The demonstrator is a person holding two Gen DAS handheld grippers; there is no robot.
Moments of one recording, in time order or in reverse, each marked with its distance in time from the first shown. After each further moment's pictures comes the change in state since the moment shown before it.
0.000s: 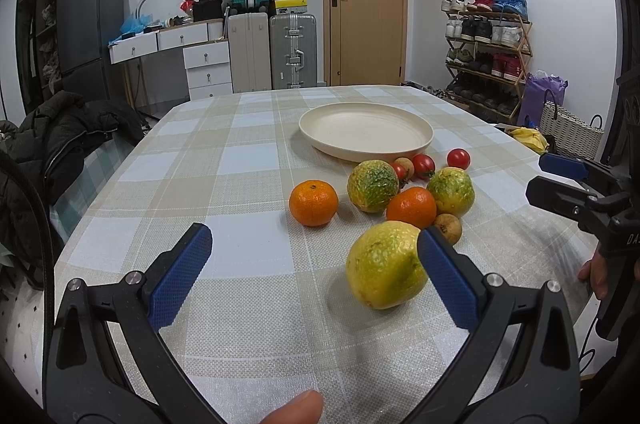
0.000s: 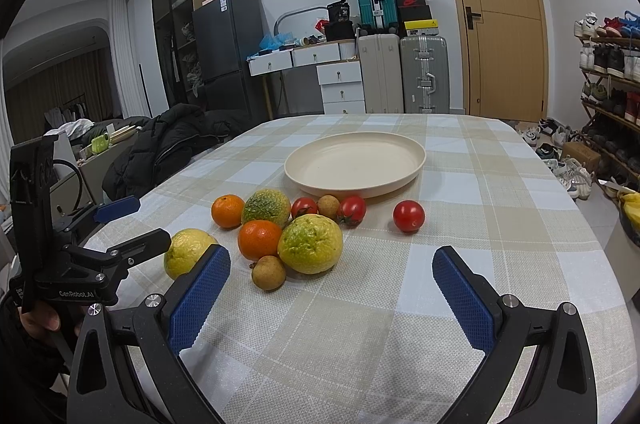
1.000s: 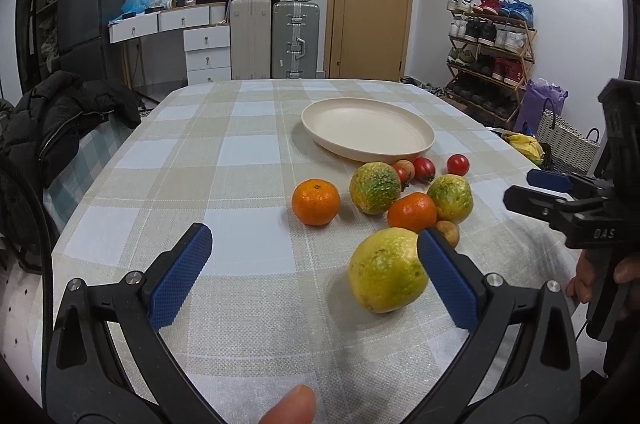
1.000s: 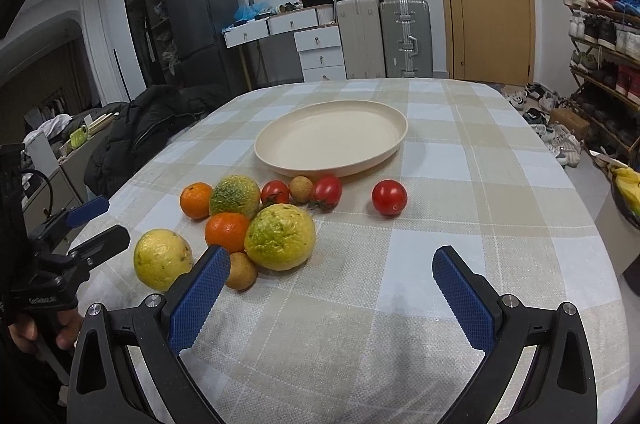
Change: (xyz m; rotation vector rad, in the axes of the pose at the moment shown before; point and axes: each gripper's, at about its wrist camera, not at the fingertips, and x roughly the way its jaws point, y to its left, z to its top) left arm -0.001 0.020 0.010 -0.041 0.046 -0.028; right arm 0.025 -0.015 0.015 0.067 0.154 -0.049
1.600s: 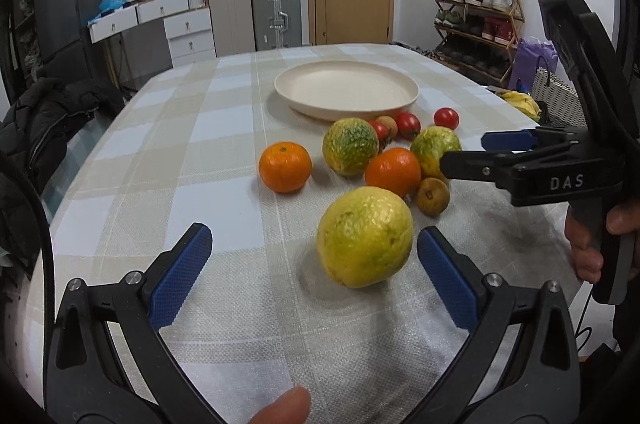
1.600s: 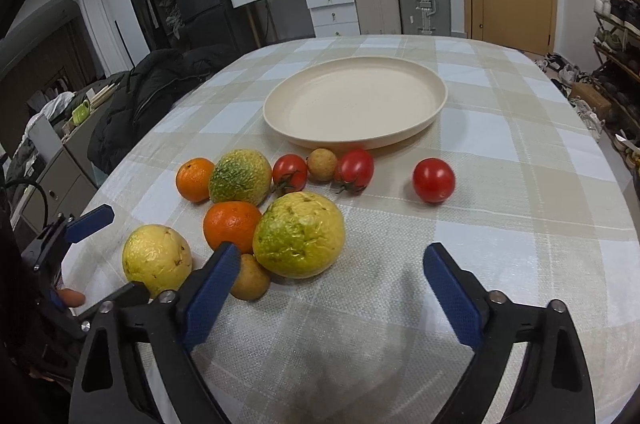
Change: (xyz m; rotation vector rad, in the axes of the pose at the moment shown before) left arm 0.023 -0.035 -0.014 0.094 0.123 -0.005; right arm 0.050 0.013 0.014 -0.013 0.177 0.045
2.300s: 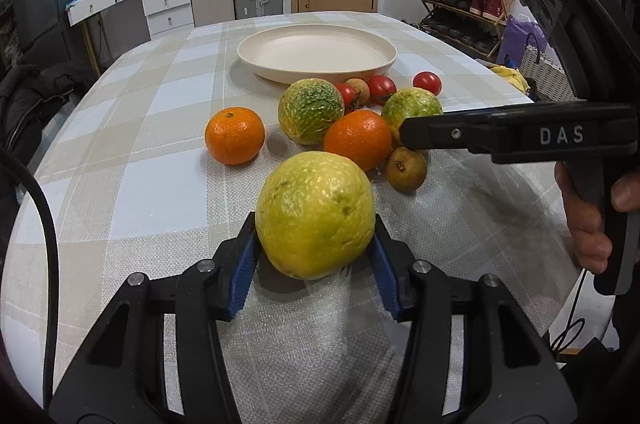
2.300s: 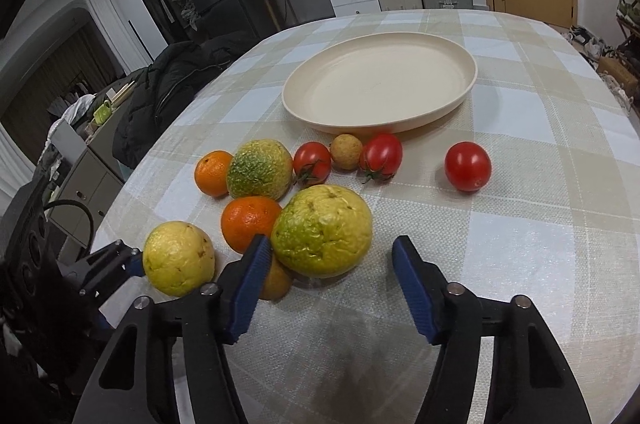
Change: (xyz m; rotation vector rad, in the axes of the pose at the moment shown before) left arm 0.038 -0.023 -0.002 0.021 0.100 -0.057; right arm 0.015 -0.005 0.006 0.051 0.077 0.137
